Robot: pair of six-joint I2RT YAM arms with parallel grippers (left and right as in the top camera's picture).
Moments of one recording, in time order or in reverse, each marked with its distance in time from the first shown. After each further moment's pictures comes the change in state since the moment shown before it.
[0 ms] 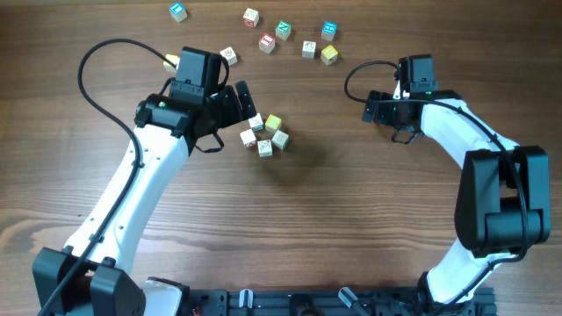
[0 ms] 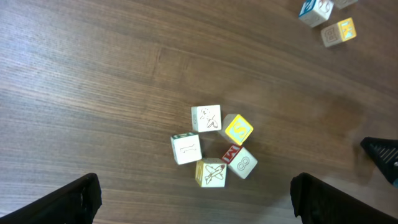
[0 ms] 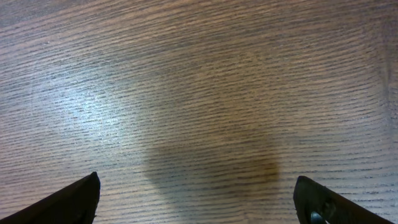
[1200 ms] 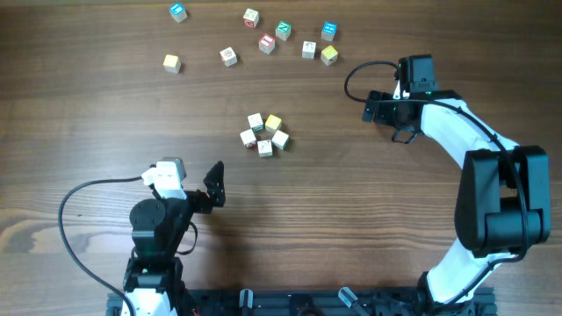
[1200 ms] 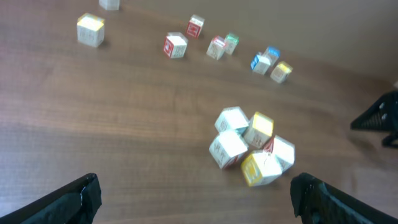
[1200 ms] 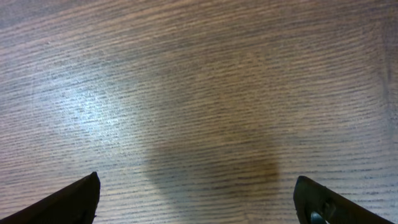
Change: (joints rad) left arm 0.264 -0.823 -1.255 1.141 0.226 0.292; right arm 0.000 0.000 0.000 0.001 0.000 0.000
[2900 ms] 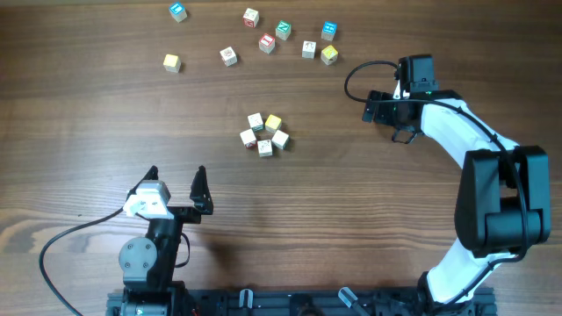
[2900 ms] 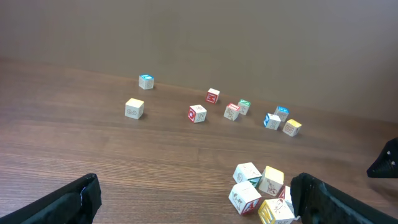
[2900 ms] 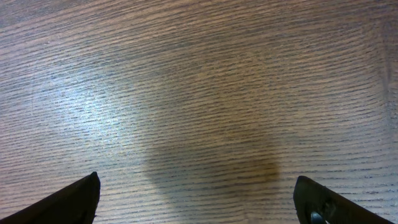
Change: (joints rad) left arm 0.000 -0.694 -0.014 -0.423 -0.154 0.062; right arm 0.000 0.000 0.000 0.000 0.000 0.000
